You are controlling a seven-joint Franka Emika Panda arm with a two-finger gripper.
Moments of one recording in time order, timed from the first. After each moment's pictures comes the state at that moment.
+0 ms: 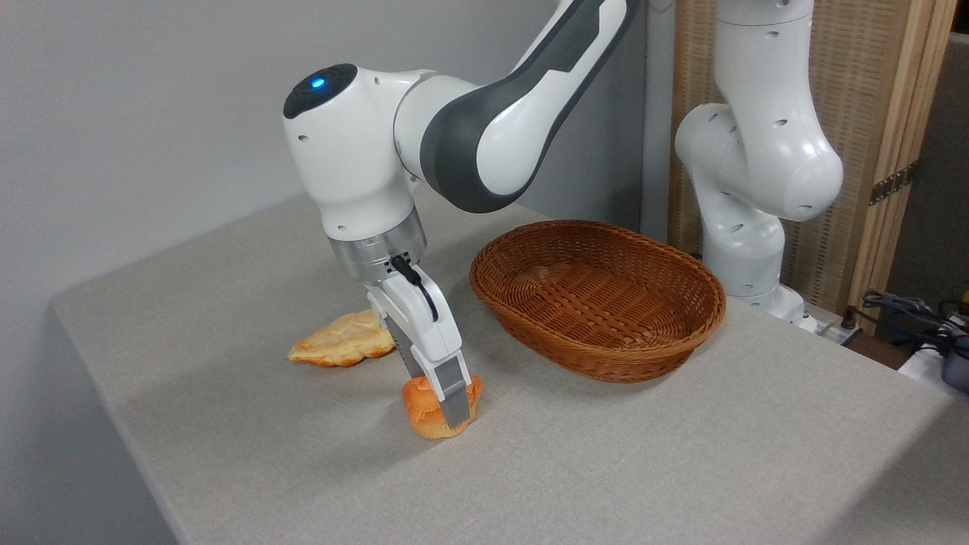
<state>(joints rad) -0.26 0.05 0.16 -2.04 0.00 1.97 0.85</state>
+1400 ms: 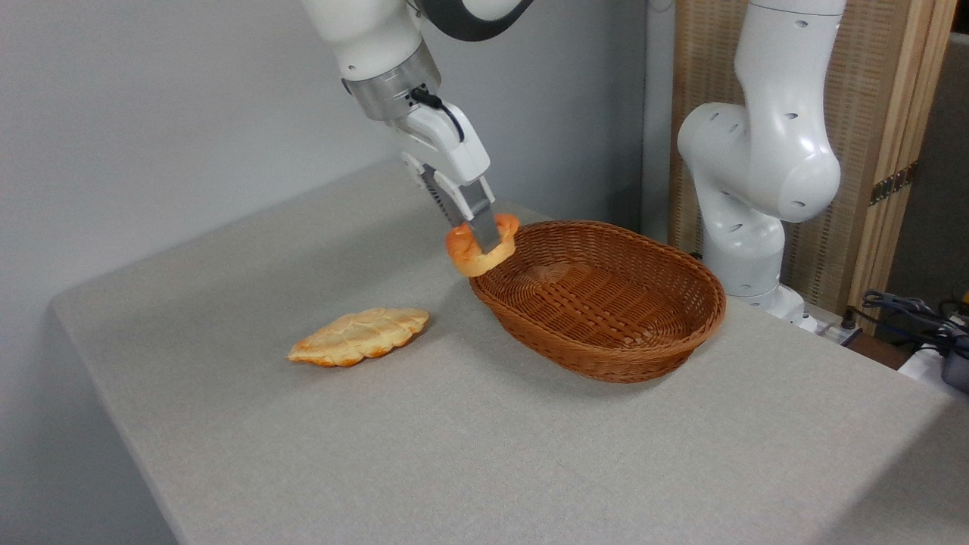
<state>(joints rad) -0.32 -0.21 0.04 -2.00 -0.05 1.46 0.62</state>
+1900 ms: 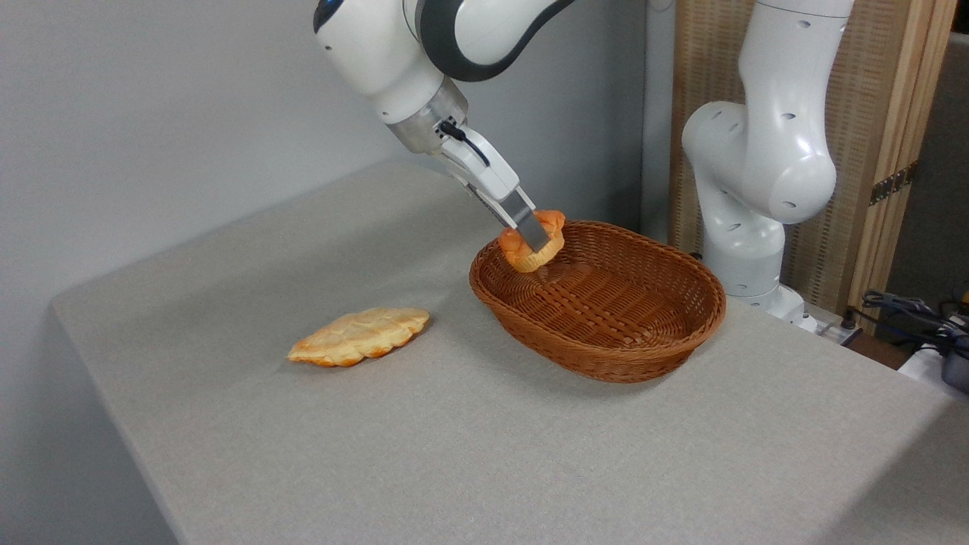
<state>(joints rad) -0.40 -0.24 0.04 -2.16 -0.05 1.42 0.62</state>
